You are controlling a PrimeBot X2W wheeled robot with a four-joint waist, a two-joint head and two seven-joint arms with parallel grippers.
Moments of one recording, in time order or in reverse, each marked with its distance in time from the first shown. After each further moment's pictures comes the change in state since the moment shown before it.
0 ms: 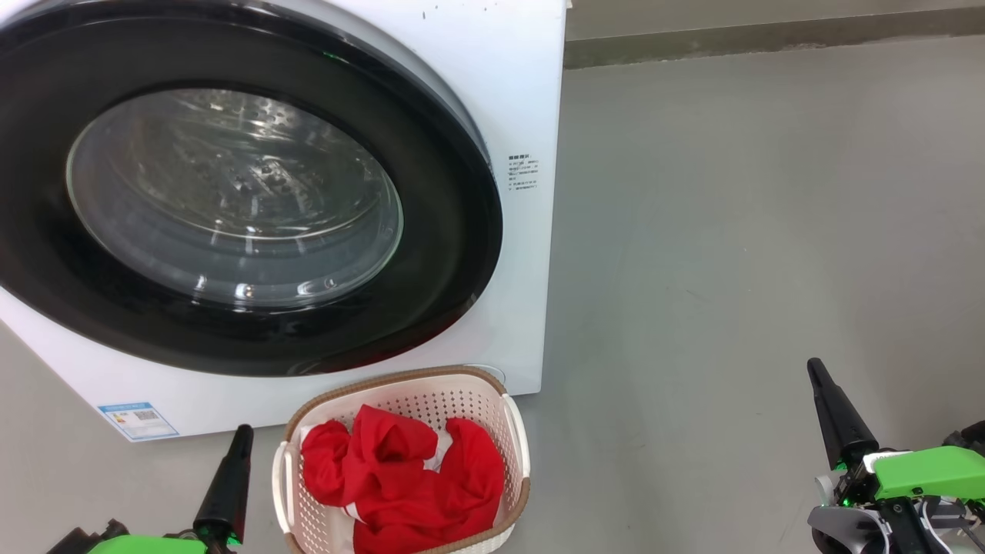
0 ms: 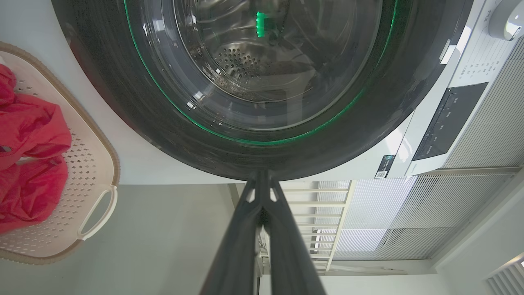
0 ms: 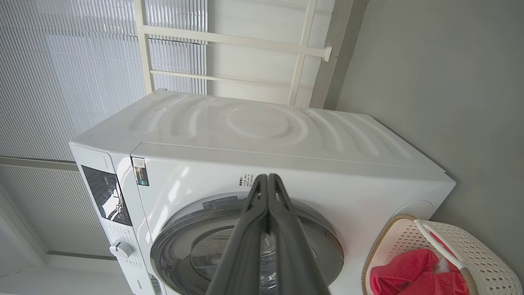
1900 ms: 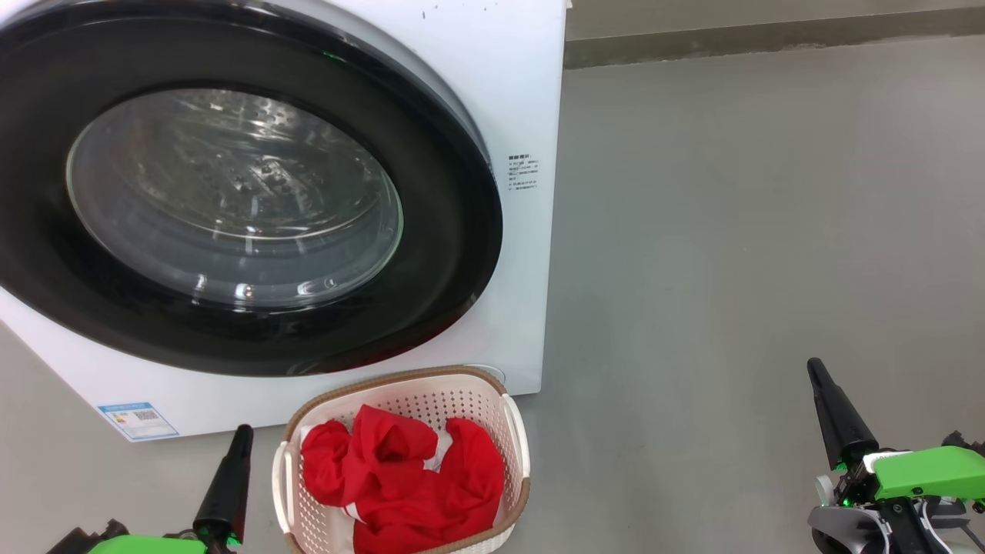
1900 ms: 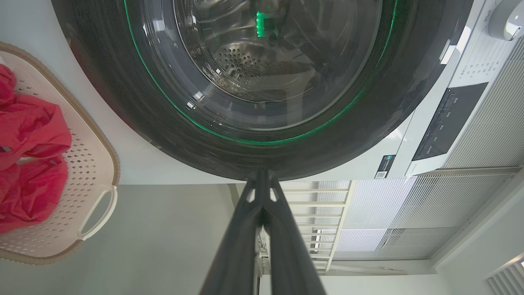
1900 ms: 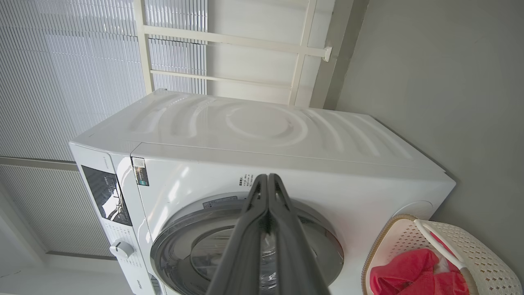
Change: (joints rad) left arm 0.000 0.000 0.000 0.000 0.000 0.000 0.000; right arm 0.000 0.000 0.000 0.000 0.000 0.000 0.000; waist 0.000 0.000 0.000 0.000
